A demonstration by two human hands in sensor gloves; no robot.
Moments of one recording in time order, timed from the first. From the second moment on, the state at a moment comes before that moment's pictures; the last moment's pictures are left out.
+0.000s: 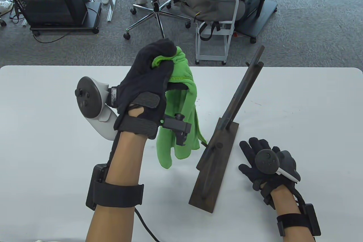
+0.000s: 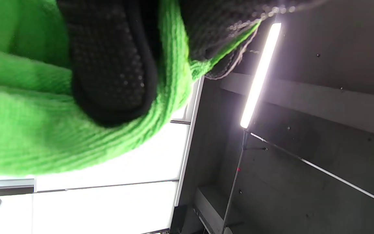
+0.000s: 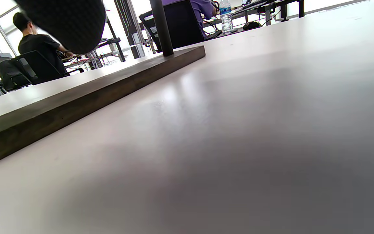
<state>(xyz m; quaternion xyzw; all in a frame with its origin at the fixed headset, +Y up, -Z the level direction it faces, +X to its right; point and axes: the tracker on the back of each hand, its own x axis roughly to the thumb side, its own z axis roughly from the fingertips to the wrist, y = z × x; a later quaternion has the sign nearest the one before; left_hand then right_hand) -0.127 -0.404 -0.286 0.15 -0.18 0.76 0.60 0.245 -0.755 -0.291 0.13 0.08 0.98 0.13</state>
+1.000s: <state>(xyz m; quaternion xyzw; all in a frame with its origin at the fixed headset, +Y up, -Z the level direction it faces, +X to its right) 0.027 -0.419 -0.222 -0.21 -0.42 0.63 0.62 0.241 -0.756 -0.291 0.14 0.09 0.98 0.15</state>
